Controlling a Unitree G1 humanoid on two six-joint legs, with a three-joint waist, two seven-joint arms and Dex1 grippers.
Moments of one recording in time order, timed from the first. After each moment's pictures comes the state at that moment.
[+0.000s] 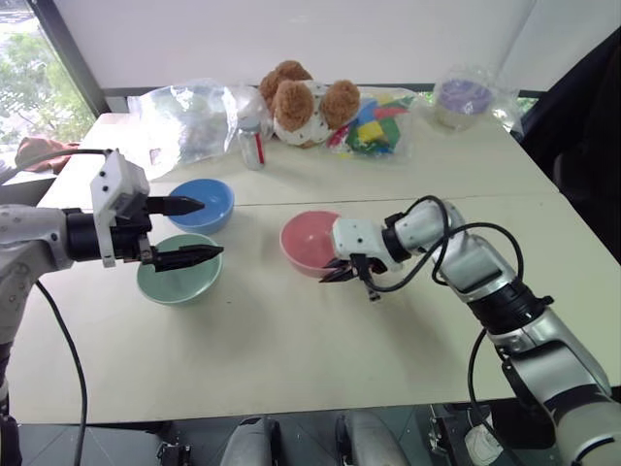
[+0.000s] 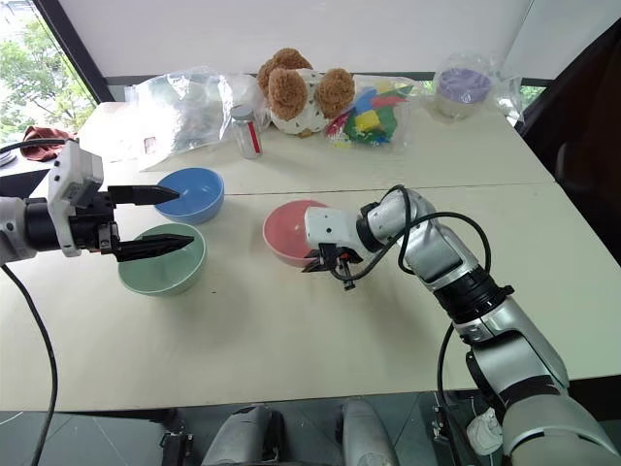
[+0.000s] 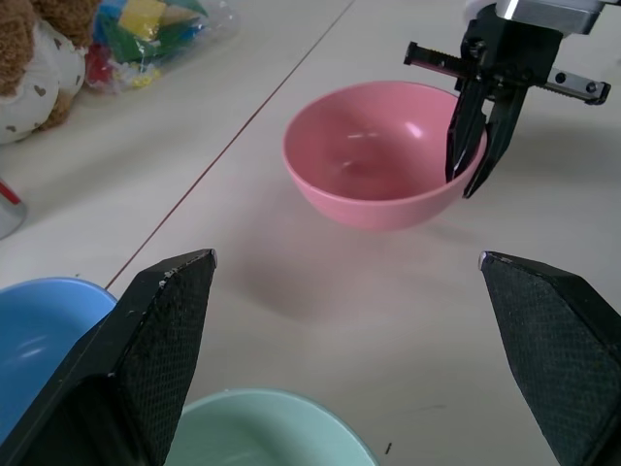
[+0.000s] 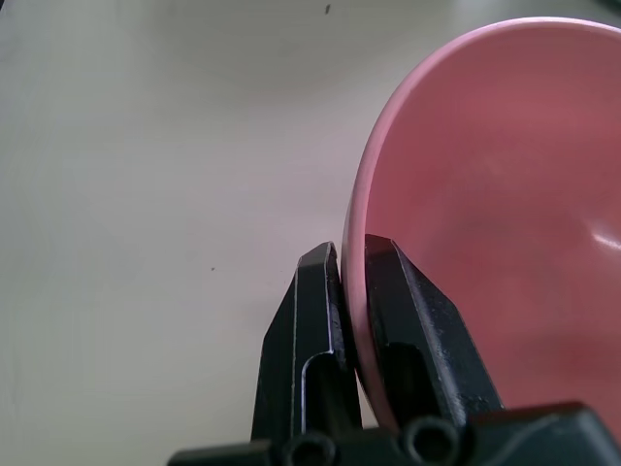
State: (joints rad) left arm -0.40 1.04 0.25 -0.26 -0.66 0.68 -1.11; right arm -0.82 -0.59 0.47 0.05 -0.05 0.19 1.35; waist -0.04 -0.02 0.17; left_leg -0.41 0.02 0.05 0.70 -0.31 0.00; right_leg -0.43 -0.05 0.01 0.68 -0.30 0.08
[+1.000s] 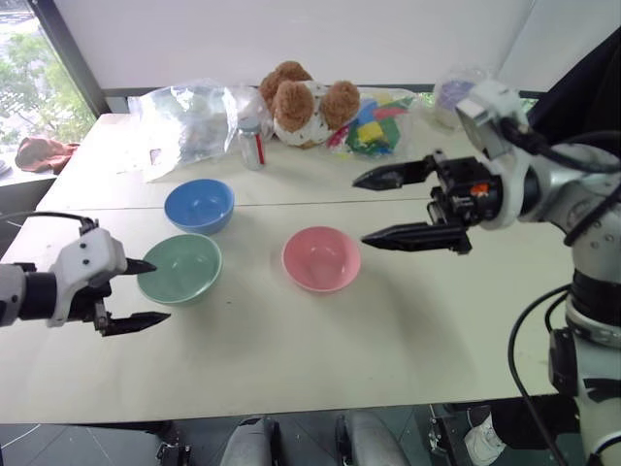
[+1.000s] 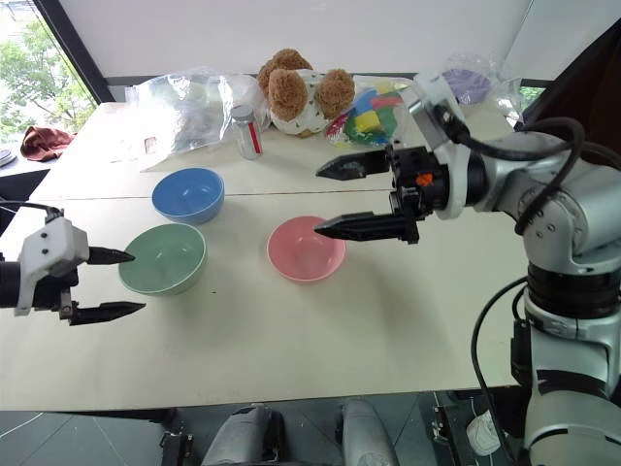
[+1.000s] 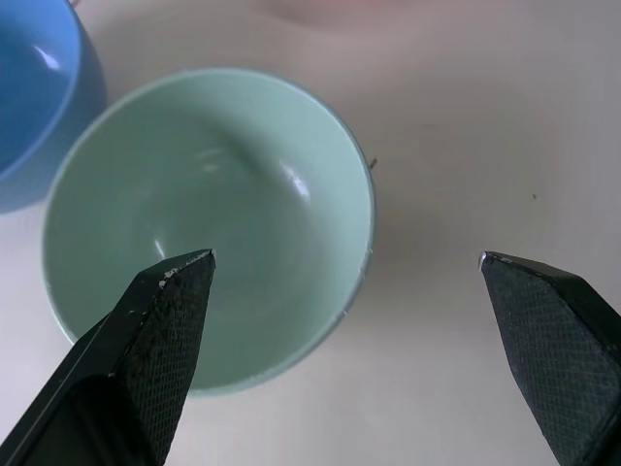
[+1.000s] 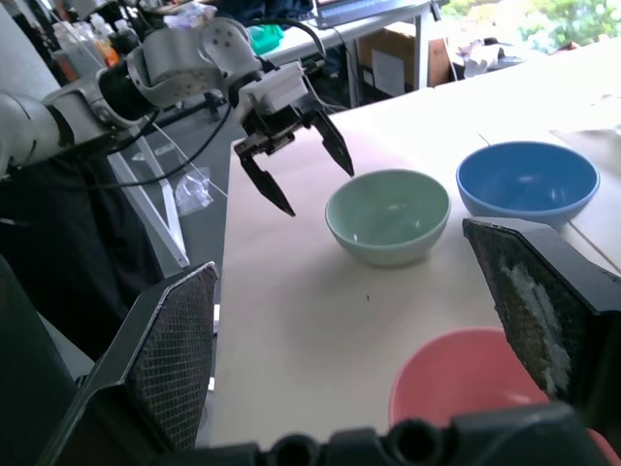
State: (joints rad) left arm 0.09 1.18 0.40 -0.28 -0.41 0.47 -1.24; right arm -0.82 -0.78 -0.12 -0.35 0.75 1.05 1.24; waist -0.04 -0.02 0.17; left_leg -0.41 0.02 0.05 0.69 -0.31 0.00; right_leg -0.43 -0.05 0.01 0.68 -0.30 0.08
